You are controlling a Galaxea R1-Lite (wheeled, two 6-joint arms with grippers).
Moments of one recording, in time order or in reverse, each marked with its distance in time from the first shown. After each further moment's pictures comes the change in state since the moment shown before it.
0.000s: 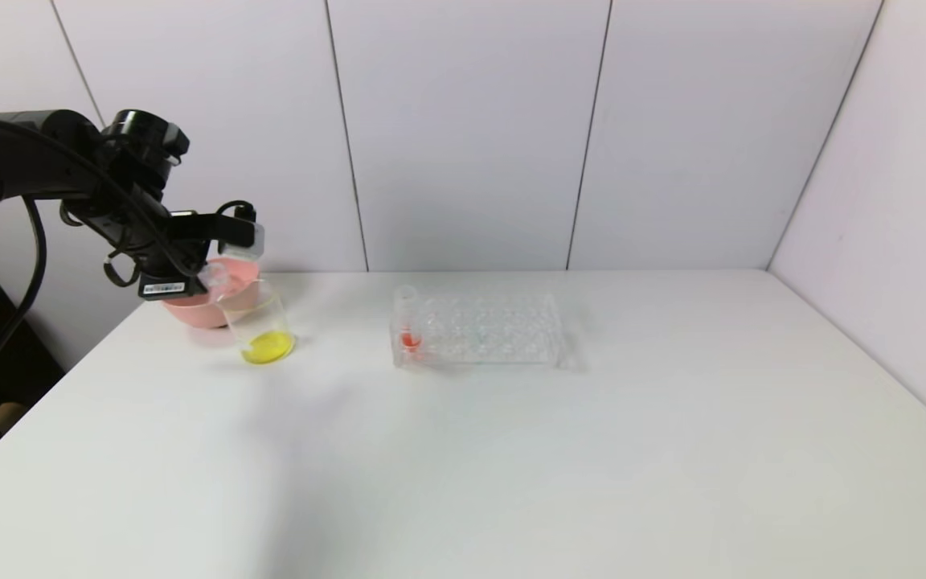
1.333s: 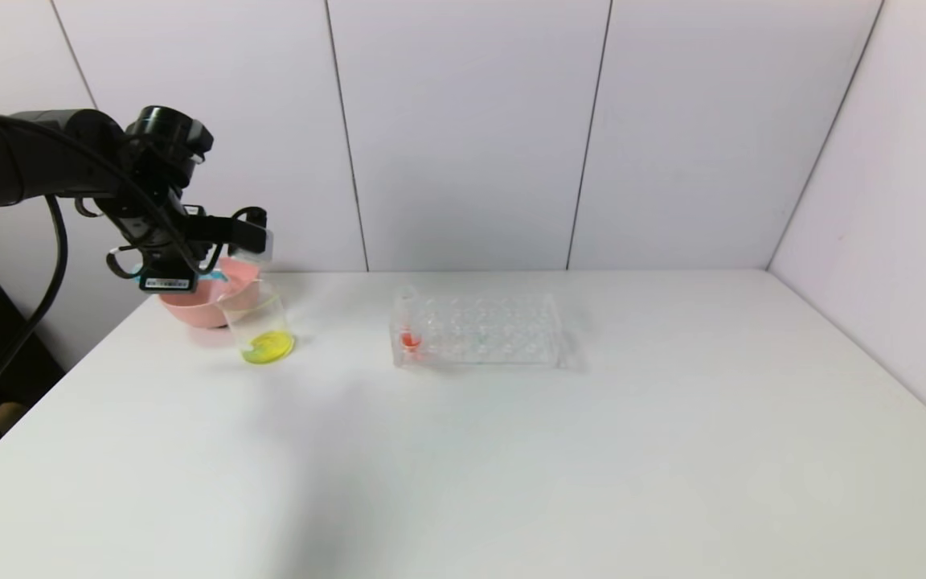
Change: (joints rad) left arm -0.061 0.000 0.002 -0.029 0.229 0.017; right arm 0.000 0.000 0.000 0.000 0.000 0.000
